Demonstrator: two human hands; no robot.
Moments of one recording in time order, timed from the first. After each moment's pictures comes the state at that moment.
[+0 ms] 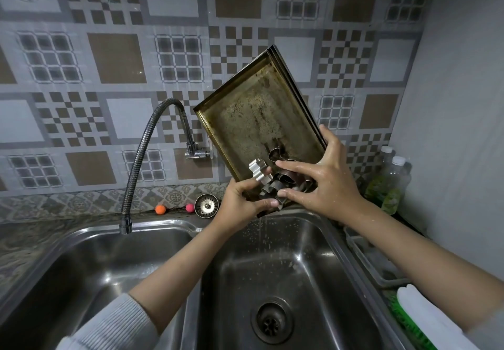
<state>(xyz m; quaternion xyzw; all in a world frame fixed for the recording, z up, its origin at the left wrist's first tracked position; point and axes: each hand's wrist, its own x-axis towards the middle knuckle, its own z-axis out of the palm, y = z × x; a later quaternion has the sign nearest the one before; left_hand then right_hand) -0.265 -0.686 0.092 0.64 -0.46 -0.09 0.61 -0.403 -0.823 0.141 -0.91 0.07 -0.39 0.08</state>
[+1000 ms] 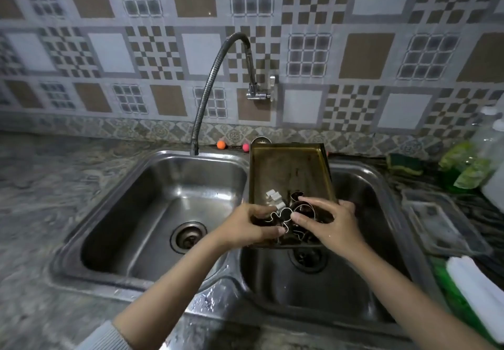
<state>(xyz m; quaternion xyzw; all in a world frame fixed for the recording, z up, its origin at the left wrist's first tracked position) -0.333 -0.561 0.023 0.79 -0.28 -0.29 0.47 -0.430 -0.748 -0.001 -0.86 0.18 -0.20 0.44</state>
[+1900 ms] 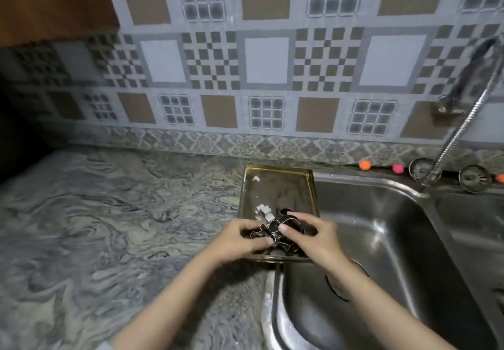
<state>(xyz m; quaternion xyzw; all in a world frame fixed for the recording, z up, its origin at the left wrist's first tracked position) -0.045 -0.164 -0.003 0.78 -0.24 -0.28 0.51 -0.115 -0.348 -0.047 -0.79 0.20 -0.15 0.55</state>
